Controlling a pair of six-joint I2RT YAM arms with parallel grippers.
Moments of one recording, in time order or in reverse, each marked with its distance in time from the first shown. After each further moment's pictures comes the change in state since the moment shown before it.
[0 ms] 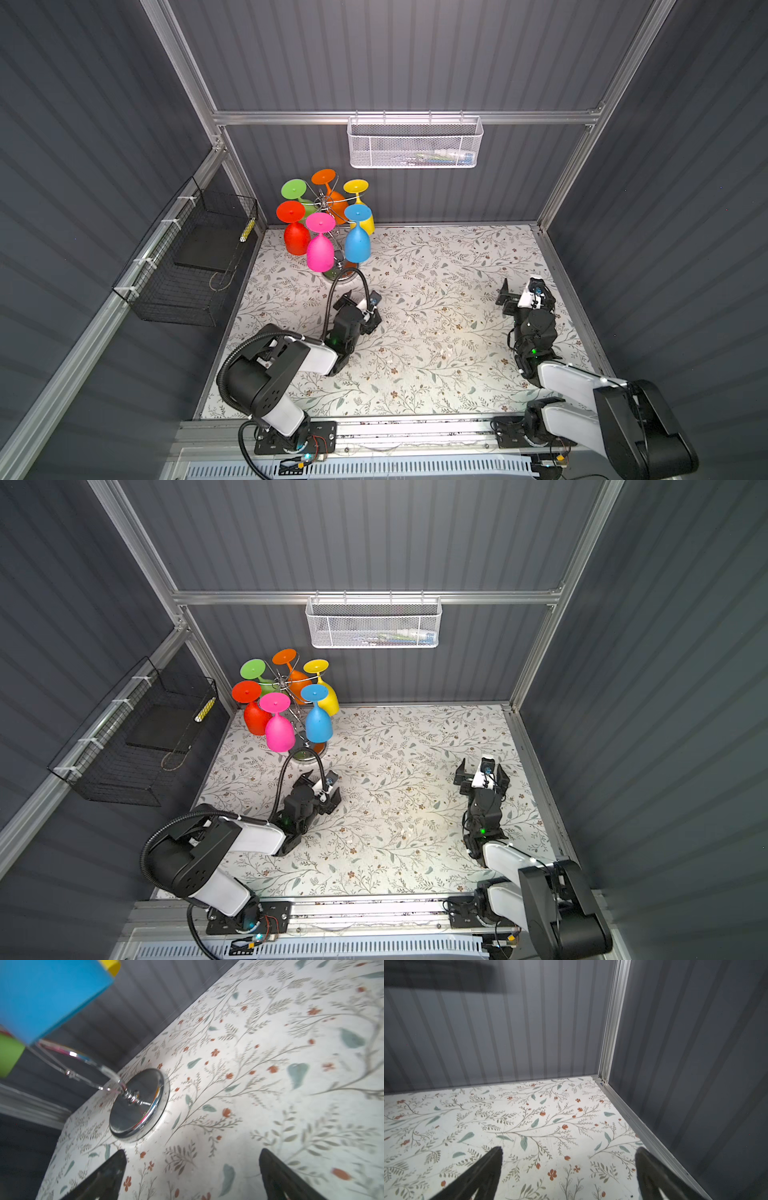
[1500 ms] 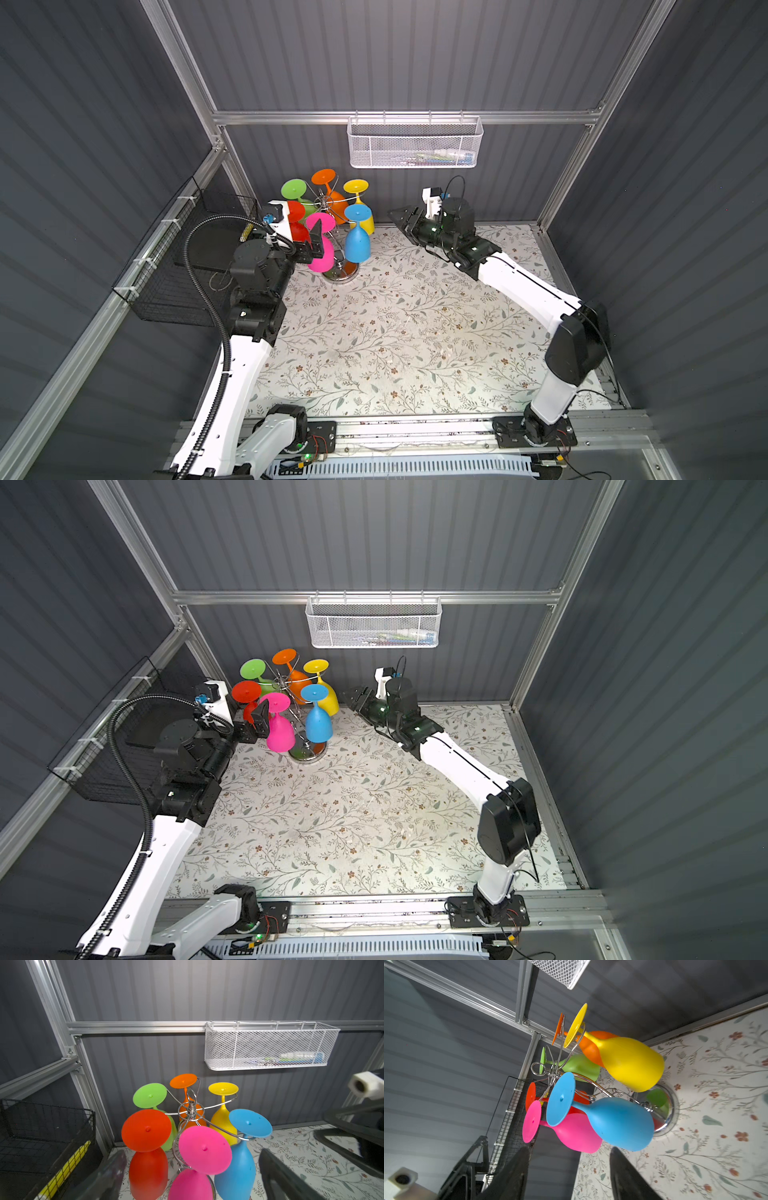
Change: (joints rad) left arm 0.524 -0.563 0.701 -0.893 0.404 -0.474; right arm 0.420 0.695 1.458 -0.936 -0.770 1.125
